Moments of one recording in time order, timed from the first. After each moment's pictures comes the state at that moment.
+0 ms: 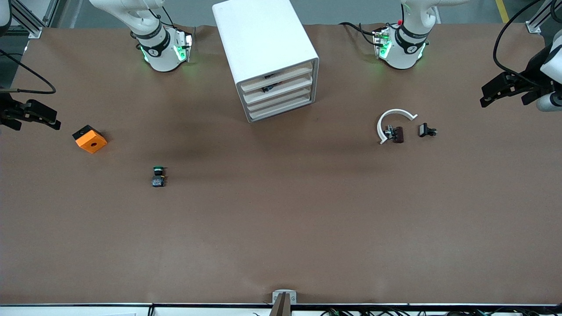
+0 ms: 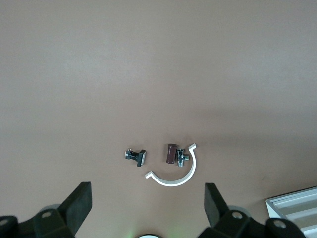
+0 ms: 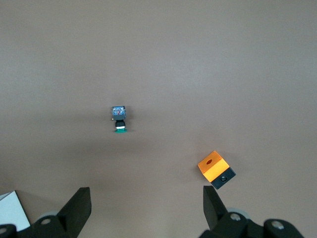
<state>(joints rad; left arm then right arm) 0.00 -0.04 -0.06 -1.55 0.01 1.48 -0.10 0.01 0.02 -0.09 -1.57 -0.02 1.58 -0.09</state>
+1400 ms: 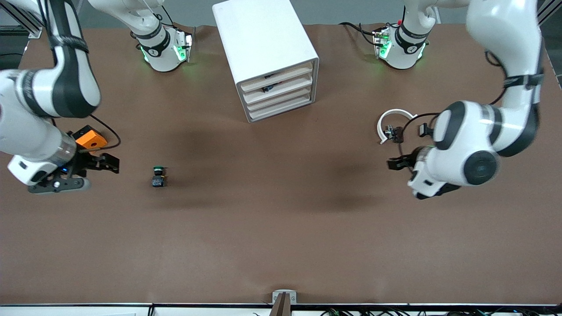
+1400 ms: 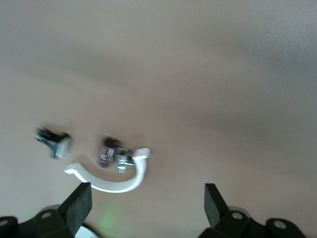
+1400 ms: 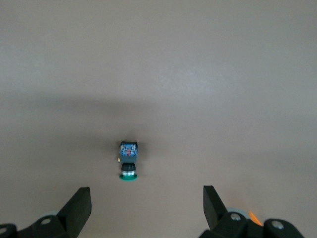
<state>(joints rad) -0.19 0.50 -0.08 -1.55 -0.06 1.64 -0.61 0.10 0.24 -0.08 -1.81 -0.02 2.05 -0.09</state>
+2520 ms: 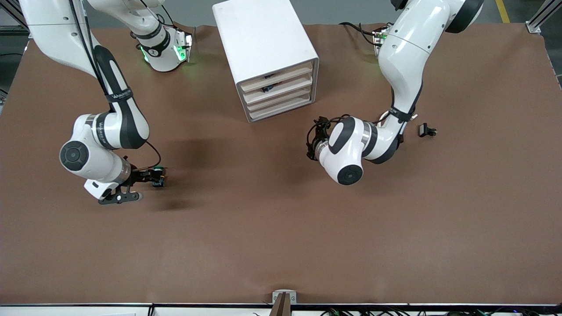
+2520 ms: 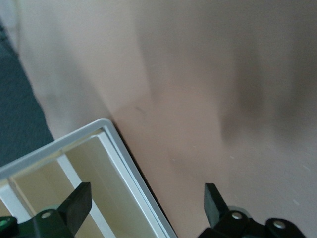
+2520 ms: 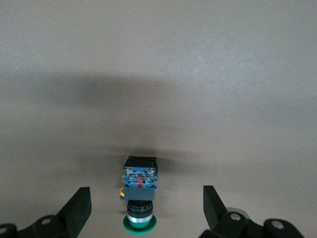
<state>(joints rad) -0.50 0.78 -0.08 -1.51 -0.54 1.66 -1.80 0.14 0.45 -0.08 -1.96 0.05 2.35 -0.09</state>
